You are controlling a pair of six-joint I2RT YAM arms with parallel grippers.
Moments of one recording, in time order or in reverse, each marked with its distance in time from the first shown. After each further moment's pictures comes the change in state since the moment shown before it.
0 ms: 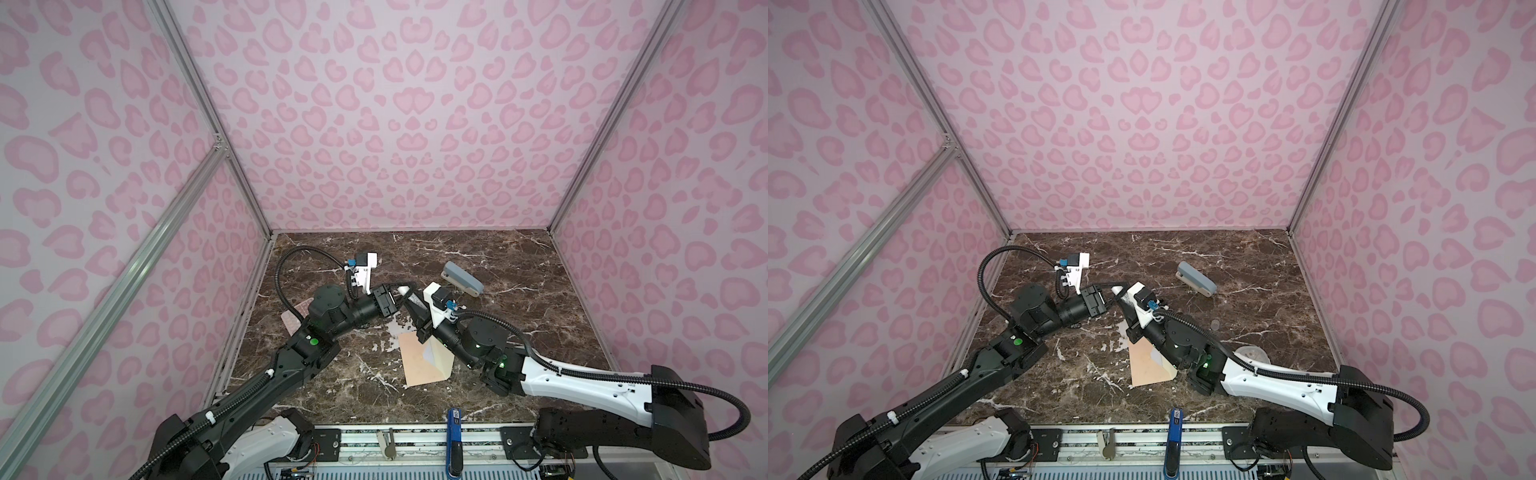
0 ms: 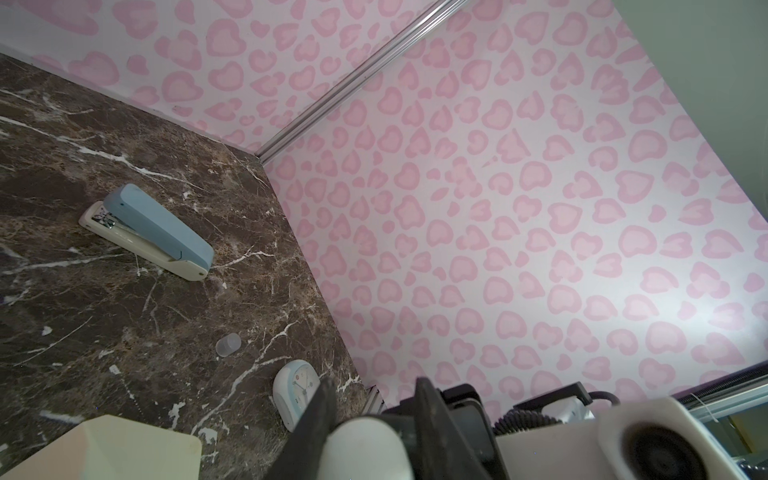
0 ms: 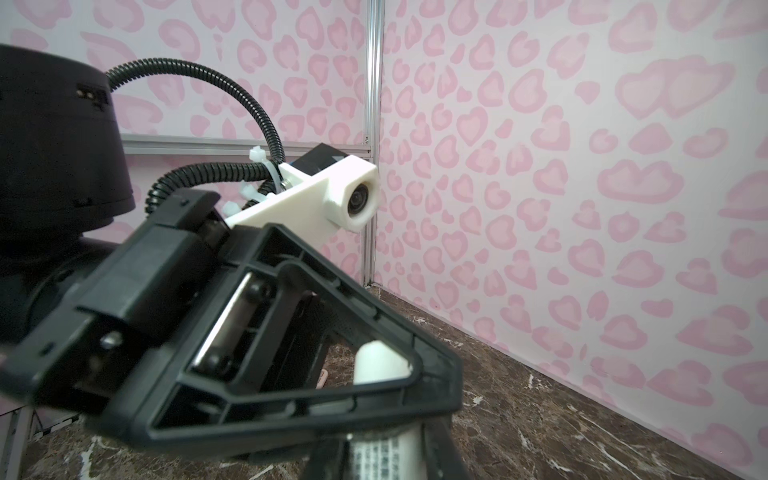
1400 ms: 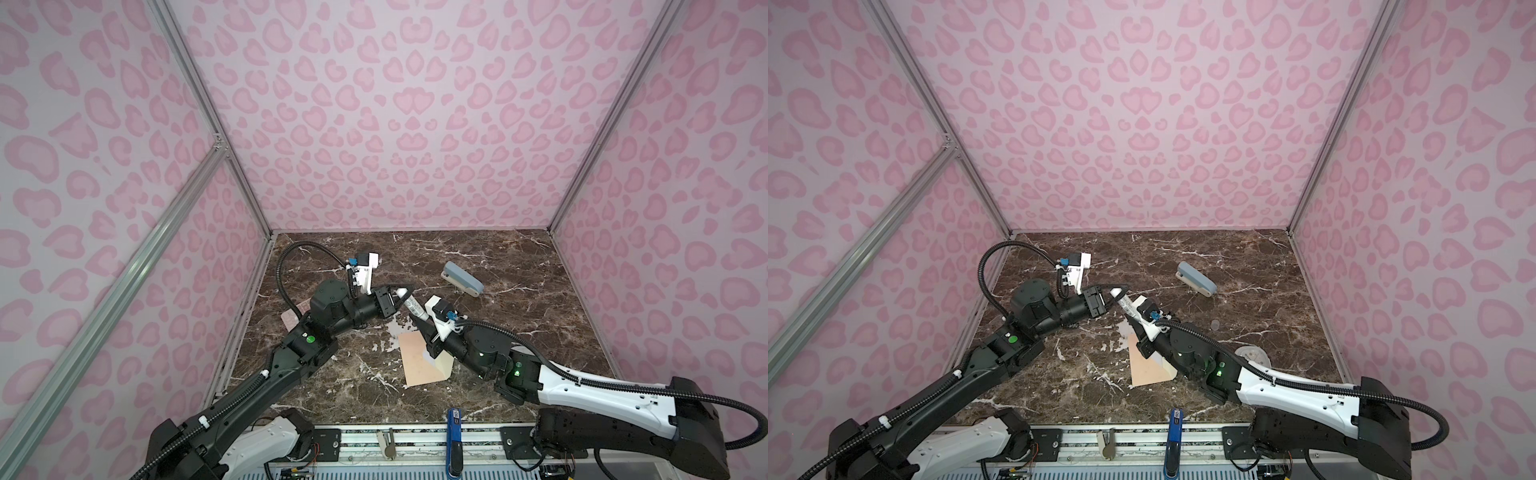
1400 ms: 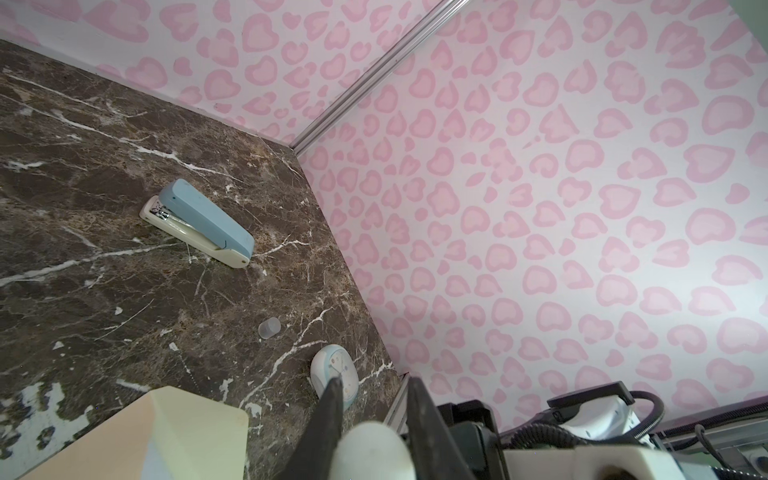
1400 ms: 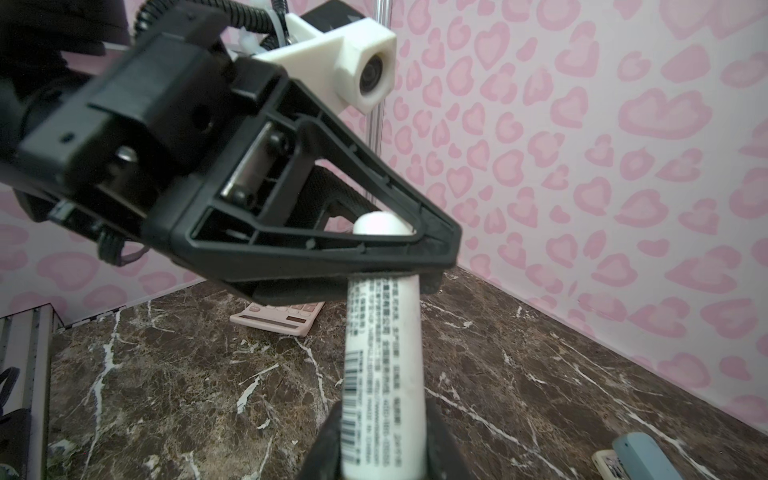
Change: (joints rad) left arm 0.008 -0.010 0.059 -0.193 -0.025 0.124; right arm 0.020 -0.126 -0.056 -0.273 0.008 0.039
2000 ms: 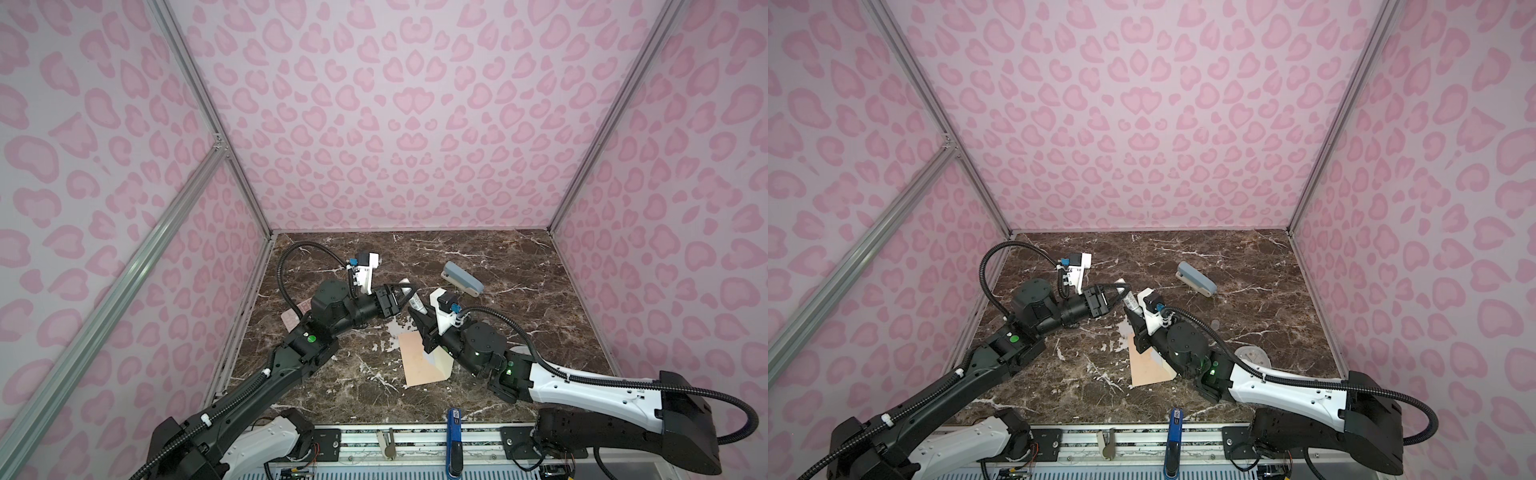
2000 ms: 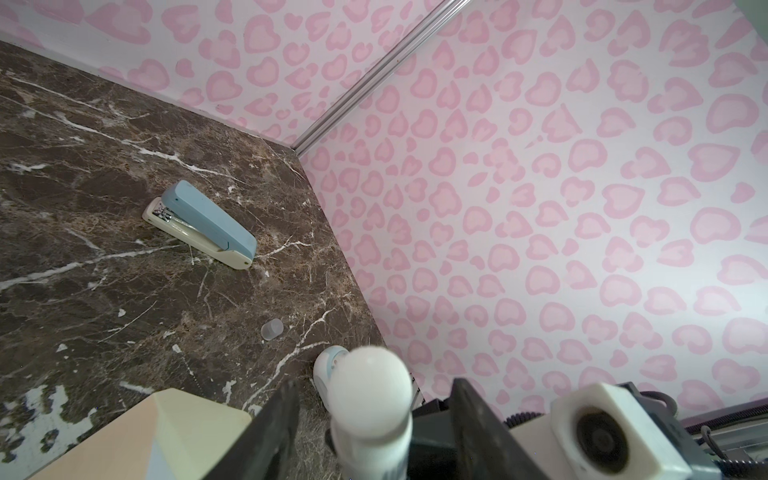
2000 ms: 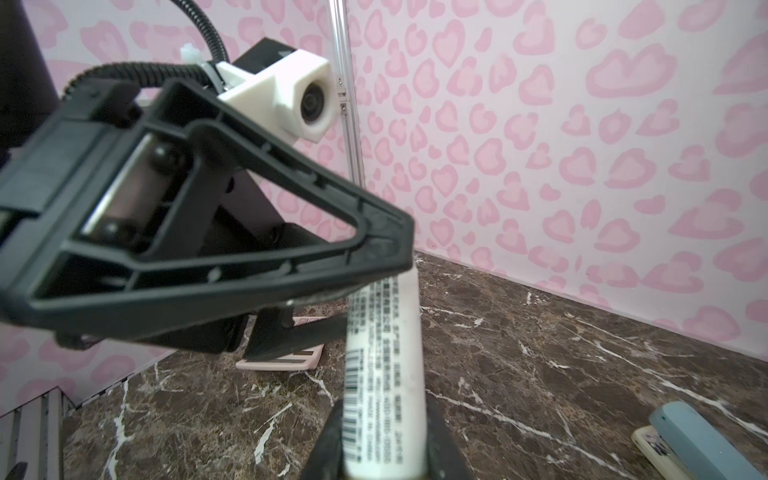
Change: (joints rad) left arm 0.002 0.007 -0.013 0.023 0.002 -0.002; right arm -0.001 0.061 -0.008 0.135 0.068 0.179
